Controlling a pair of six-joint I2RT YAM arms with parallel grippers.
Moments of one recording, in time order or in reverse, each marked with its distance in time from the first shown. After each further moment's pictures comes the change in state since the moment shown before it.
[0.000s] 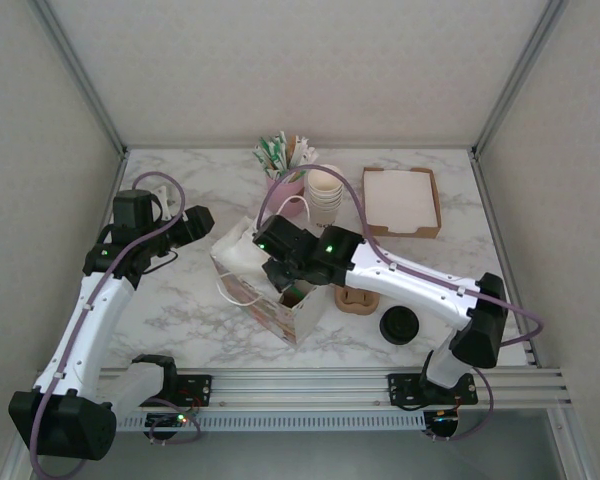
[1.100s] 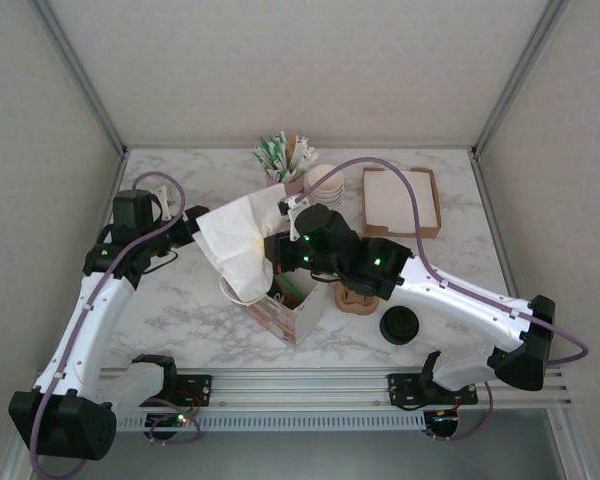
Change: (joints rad) left arm 0.001 0.000 0.000 0.000 0.007 0.000; right arm -0.041 -0.267 -0.225 0.456 -0.151 0.304
